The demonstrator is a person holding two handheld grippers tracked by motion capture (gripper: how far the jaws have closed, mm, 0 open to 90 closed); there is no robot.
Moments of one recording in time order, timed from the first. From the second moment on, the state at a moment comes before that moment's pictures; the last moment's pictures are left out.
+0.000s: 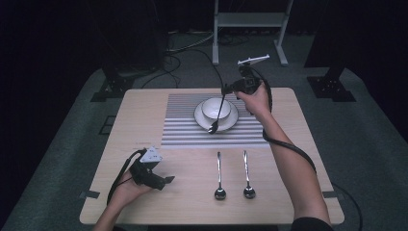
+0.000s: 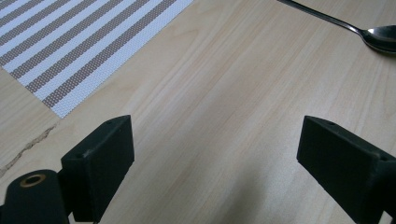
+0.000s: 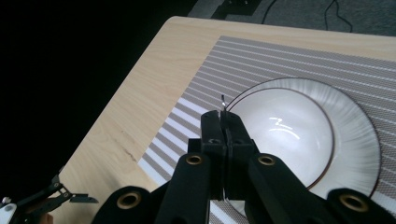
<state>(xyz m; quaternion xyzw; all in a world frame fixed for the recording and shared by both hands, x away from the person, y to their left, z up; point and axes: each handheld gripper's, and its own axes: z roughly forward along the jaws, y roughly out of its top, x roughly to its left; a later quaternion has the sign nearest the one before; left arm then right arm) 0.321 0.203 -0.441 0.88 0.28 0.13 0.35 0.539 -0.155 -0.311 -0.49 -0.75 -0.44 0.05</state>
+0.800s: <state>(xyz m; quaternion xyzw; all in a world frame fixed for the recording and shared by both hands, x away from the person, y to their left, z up) 0.321 0.207 -0.440 0.88 0.28 0.13 0.36 0.569 -0.173 -0.300 -0.54 -0.72 -0.44 0.01</state>
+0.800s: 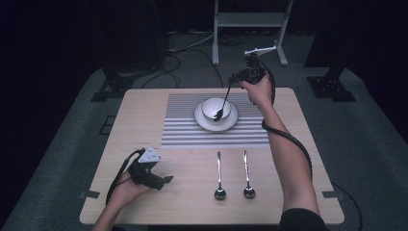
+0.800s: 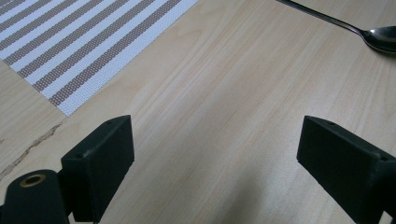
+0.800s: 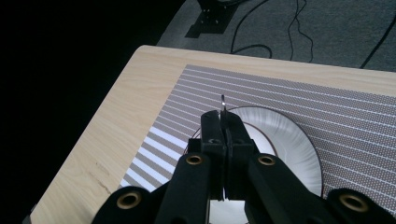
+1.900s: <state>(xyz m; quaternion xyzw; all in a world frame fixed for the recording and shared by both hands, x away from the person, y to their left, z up) 0.320 0.204 -0.442 0.89 0.27 0.13 0.35 0.588 -0.171 -0.315 -0.57 -0.70 -0.43 -0.03</state>
